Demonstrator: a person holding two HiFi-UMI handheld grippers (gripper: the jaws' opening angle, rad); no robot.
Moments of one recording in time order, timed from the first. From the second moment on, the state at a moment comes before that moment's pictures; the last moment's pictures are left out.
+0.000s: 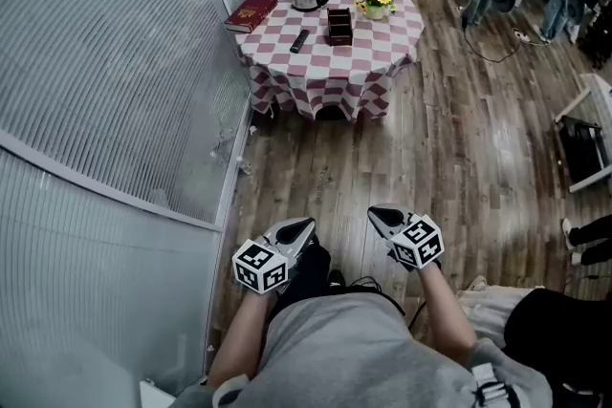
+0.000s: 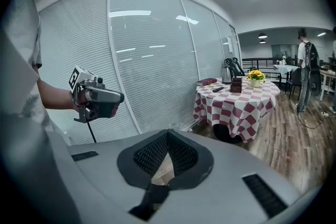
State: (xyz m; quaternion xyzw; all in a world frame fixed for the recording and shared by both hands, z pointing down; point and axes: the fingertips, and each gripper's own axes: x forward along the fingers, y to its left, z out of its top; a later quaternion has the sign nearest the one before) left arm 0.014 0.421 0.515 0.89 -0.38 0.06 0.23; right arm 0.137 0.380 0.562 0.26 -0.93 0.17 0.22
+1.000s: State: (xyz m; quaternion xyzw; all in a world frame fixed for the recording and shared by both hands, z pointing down) left arm -0.049 0.269 0.530 0.89 -0.37 0.05 0.24; right arm 0.075 0.242 0.564 0.27 -0.92 0.16 0.23
